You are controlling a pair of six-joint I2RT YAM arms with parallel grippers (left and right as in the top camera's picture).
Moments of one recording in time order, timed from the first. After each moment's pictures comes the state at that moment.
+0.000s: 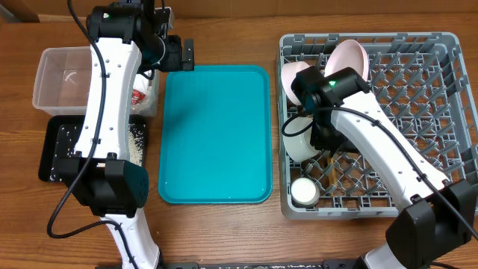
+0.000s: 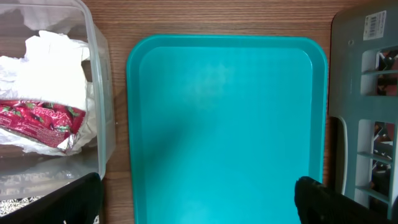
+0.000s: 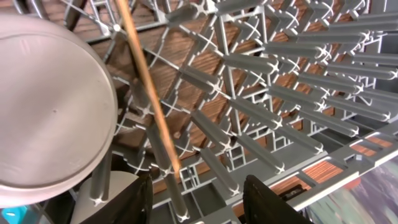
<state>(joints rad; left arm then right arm) -0.08 2.06 2.21 -1.35 0.14 -0.11 0.44 1.74 1.54 -1.54 0.35 0.69</state>
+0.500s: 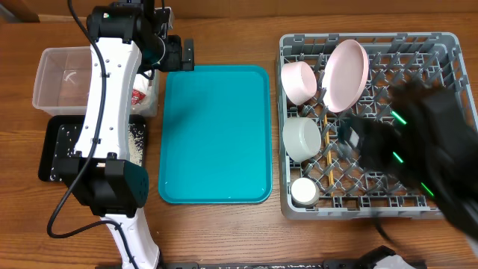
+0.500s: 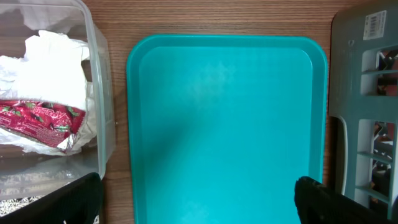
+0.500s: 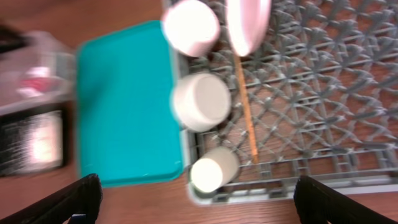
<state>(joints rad) -0.08 2.06 2.21 -1.35 0.14 -0.11 0.46 1.18 1.89 -1.64 0.11 0.65</state>
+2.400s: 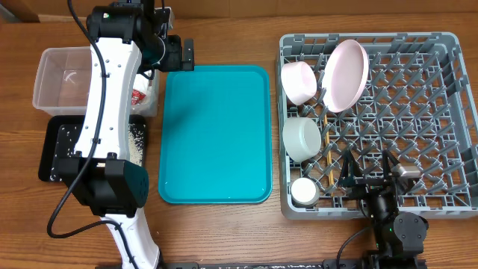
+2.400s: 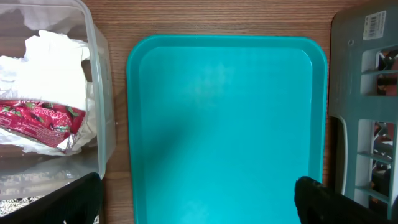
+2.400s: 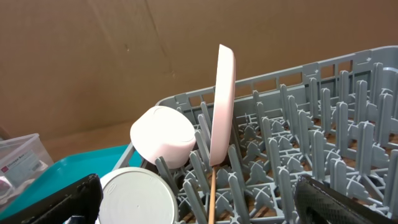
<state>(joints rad) -0.08 2.06 2.21 -1.35 0.14 -0.11 0.01 0.01 0.02 -0.03 -0.09 0.28</state>
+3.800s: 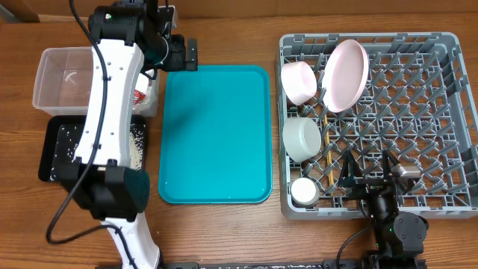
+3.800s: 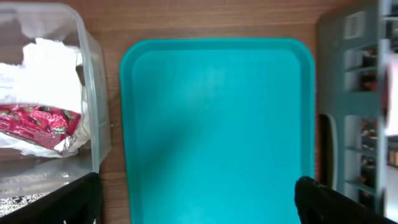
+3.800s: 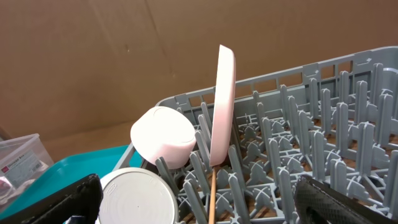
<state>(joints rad) -0.10 2.01 2.21 -1.35 0.14 -0.11 0.01 0.01 0.02 -0.03 -0.09 0.28</state>
